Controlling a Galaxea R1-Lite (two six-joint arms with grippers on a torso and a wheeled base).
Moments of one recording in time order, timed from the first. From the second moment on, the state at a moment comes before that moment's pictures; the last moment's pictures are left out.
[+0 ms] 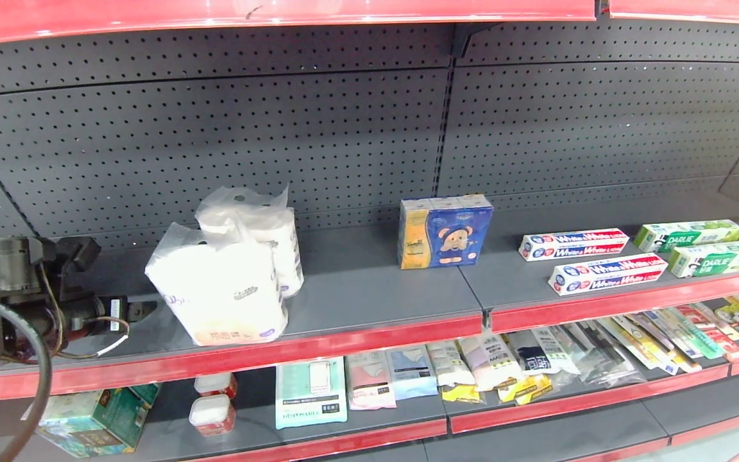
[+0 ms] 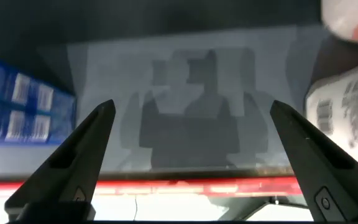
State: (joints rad) left arm 0.23 1.80 -0.61 -0.58 -0.07 0.14; right arm 0.00 0.00 0.00 0.00 0.02 0.01
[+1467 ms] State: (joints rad) left arm 0.14 1.86 -0.61 -0.58 -0.09 0.11; right arm 0.00 0.00 0.00 0.00 0.02 0.01
